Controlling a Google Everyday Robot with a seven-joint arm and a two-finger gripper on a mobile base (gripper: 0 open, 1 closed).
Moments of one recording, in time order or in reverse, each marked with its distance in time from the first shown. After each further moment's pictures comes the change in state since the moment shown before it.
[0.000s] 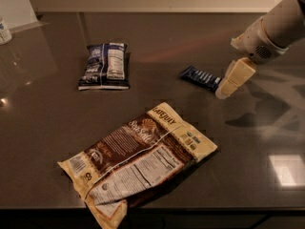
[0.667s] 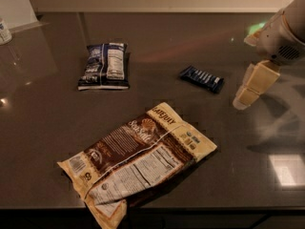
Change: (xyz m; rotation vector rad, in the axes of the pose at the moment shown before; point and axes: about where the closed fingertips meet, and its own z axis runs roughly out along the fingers) arm 0.008 0.046 -0.057 0.028 0.093 -0.085
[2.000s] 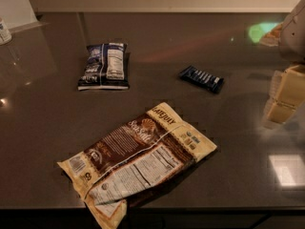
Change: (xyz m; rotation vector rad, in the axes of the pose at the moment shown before) arm 0.005 0.061 -0.064 -0.031 0.164 -0.088
